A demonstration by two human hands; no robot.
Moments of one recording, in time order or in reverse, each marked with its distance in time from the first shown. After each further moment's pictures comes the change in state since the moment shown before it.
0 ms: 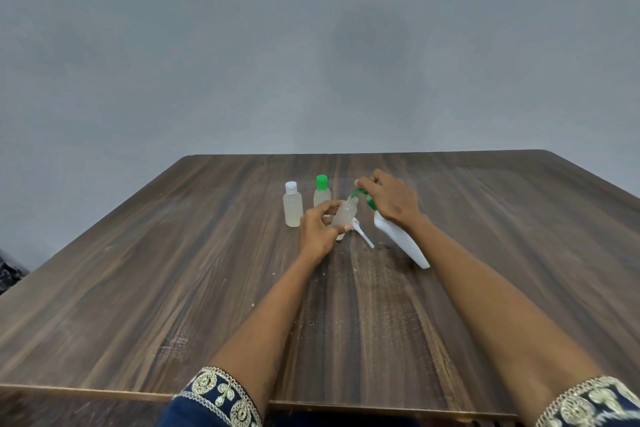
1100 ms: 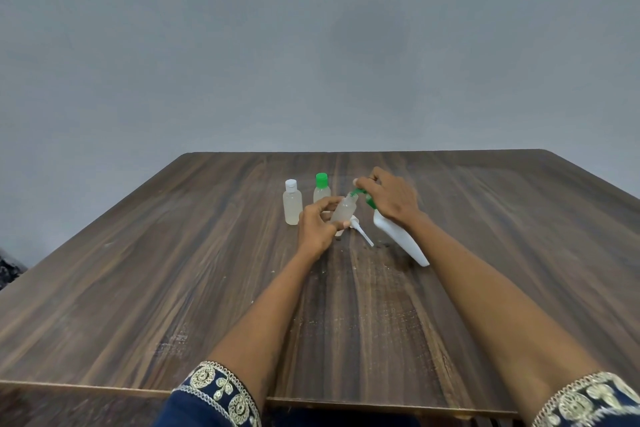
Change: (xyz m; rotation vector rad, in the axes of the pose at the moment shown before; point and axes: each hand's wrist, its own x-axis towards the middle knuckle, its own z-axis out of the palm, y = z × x) left_hand 0.003 0.001 -0.002 -0.008 -0.003 0.009; right_hand 0.000 0.000 0.001 -0.024 0.013 -0.019
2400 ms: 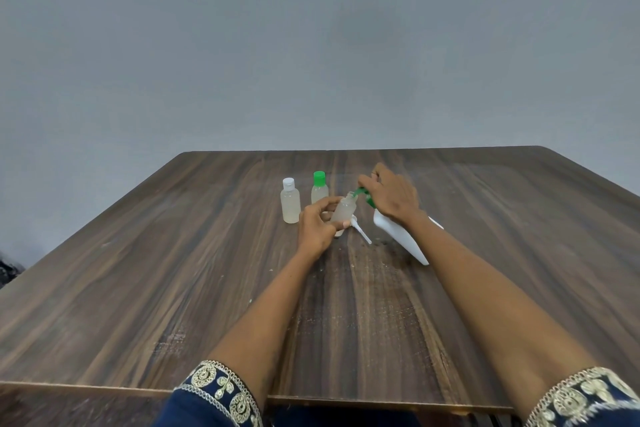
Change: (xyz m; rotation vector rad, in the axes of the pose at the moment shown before) left_hand -0.004 0.002 0.004 -0.009 -0.004 0.004; right_hand -0.006 -0.001 -0.006 0.029 0.016 0.046
